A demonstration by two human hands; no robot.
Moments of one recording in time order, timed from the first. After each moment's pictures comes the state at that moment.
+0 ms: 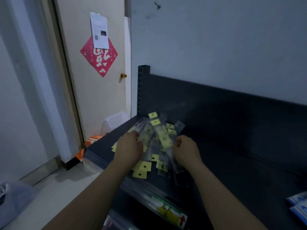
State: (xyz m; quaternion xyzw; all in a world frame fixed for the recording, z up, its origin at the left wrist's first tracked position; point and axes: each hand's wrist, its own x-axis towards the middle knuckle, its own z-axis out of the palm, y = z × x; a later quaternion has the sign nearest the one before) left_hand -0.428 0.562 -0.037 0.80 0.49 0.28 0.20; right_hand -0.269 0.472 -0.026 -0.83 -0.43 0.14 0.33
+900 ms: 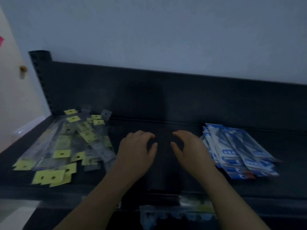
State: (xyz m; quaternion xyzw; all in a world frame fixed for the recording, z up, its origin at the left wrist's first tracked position) left_hand -0.320 0.412 -0.023 0.94 0.14 0.28 0.17; right_hand -0.224 0.268 -0.015 -0.89 -0.36 -0.10 0.24
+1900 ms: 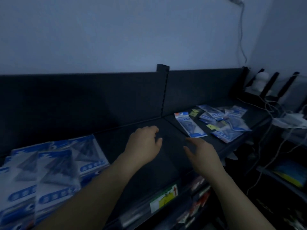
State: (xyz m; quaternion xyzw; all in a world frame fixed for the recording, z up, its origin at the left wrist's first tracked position) left_hand 0.001 -0.013 -0.012 0.95 -0.13 0.13 0.26; right_hand -0.024 -0.205 -0.021 -0.97 -0.01 -0.12 0.22
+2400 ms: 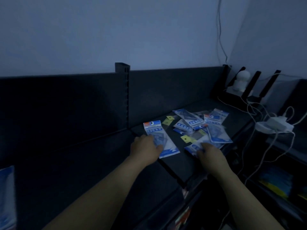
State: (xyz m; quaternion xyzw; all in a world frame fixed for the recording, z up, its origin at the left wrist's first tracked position) left_hand 0.151 -0.167 -0.050 0.96 -0.09 -0.01 0.26; right_hand 0.111 -0.384 -0.054 -0.97 0.13 -0.08 0.17
